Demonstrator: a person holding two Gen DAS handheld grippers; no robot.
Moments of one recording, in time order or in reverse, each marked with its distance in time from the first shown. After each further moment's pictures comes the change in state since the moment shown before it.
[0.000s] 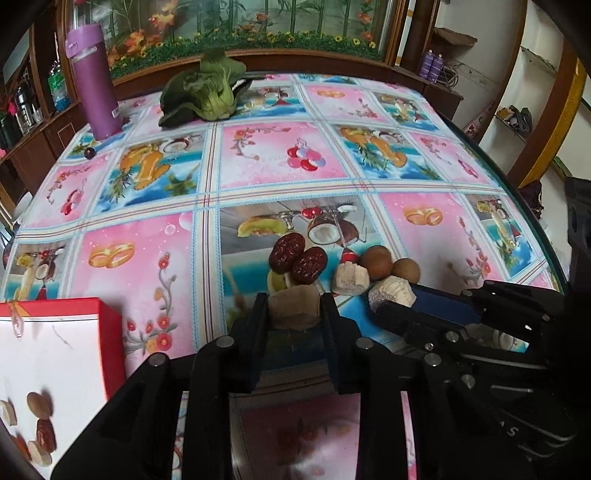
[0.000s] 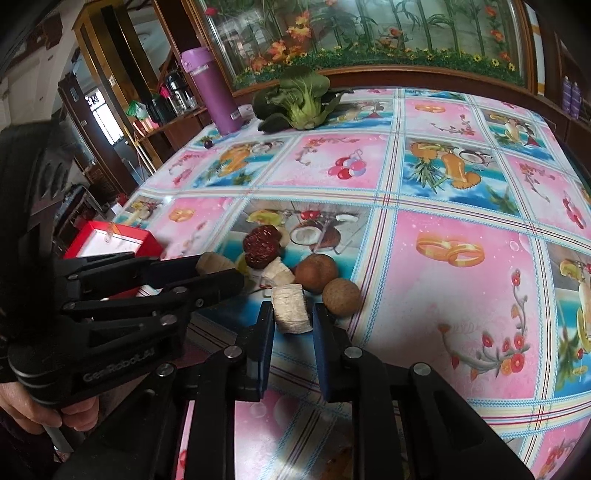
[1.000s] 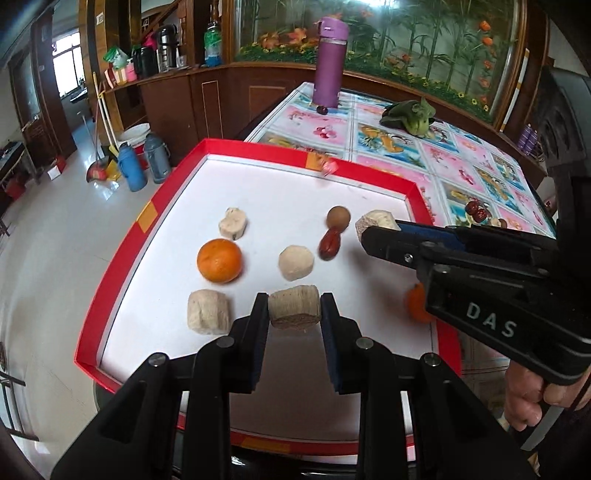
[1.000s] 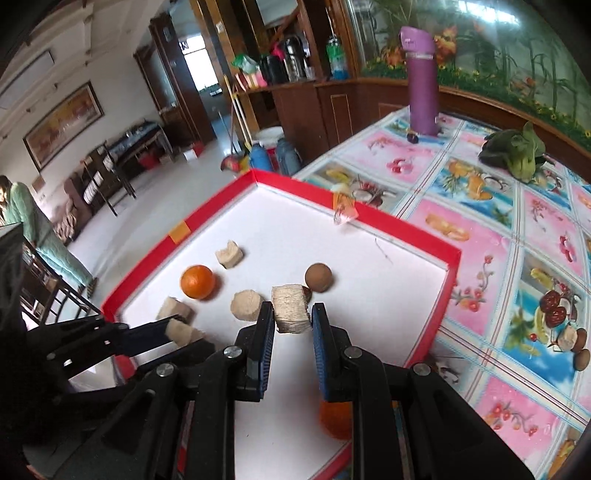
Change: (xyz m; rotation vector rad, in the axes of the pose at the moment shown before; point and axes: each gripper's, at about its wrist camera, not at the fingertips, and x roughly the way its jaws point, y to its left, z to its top) left arm -0.149 0.158 -0.157 -0.350 -0.078 0.272; right arm 0.053 0.244 -0.001 -0.305 0.082 0.178
